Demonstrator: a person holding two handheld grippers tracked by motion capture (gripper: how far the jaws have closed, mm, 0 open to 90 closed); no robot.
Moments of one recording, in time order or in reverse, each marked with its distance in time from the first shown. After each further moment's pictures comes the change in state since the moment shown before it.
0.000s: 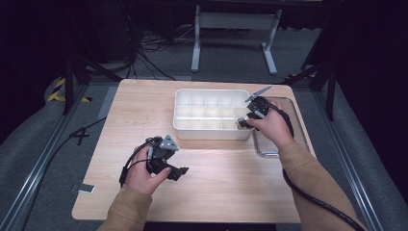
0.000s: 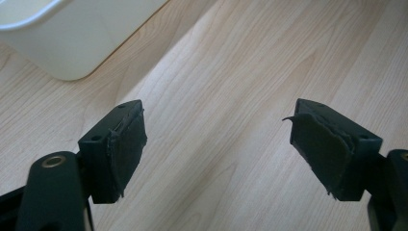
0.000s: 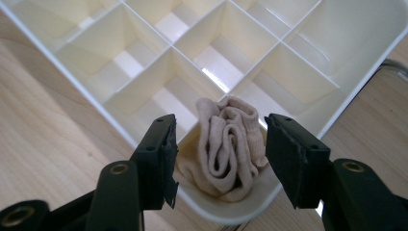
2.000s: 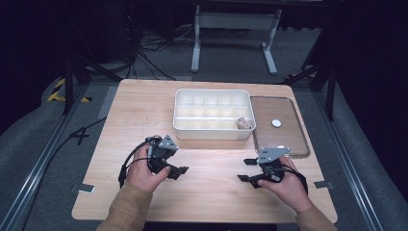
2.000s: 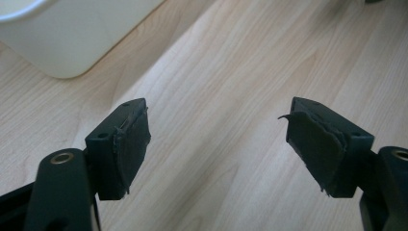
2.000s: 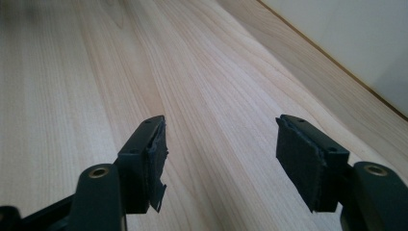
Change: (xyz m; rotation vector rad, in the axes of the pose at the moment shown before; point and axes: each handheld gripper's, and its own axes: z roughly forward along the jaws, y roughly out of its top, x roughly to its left) left arm 0.006 -0.007 0.005 -0.027 -0.009 -0.016; right arm 0.099 -0.138 -0.012 -0.276 0.248 -0.185
